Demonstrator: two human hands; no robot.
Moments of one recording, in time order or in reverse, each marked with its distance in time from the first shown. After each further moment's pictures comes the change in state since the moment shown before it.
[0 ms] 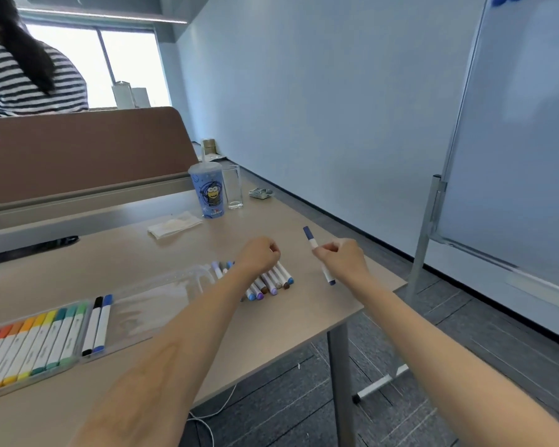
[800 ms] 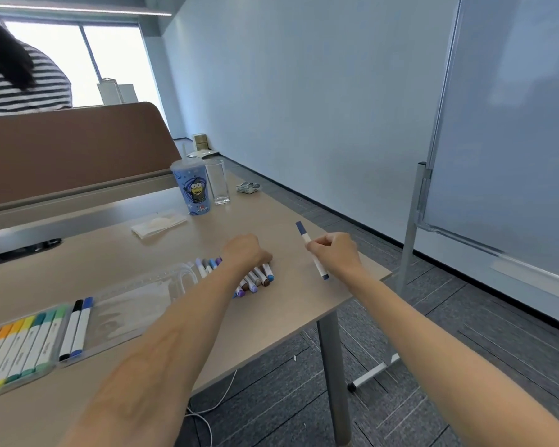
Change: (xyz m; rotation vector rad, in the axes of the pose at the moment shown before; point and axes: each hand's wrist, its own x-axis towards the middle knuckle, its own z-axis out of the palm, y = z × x) left_hand 0.003 0.018 0.007 0.344 -0.022 -0.152; right_hand 0.002 0.013 -0.018 0.026 -0.005 0.004
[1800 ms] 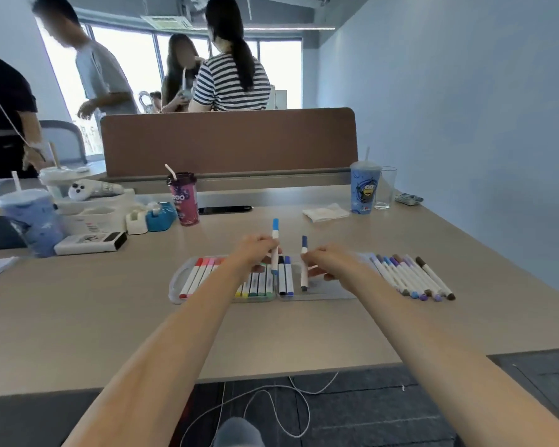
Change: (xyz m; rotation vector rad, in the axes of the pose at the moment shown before) left_hand -0.141 -0.297 -0.079 -1.027 0.186 -0.343; right_hand -0.096 -0.155 0.262 -0.018 -0.664 -0.025
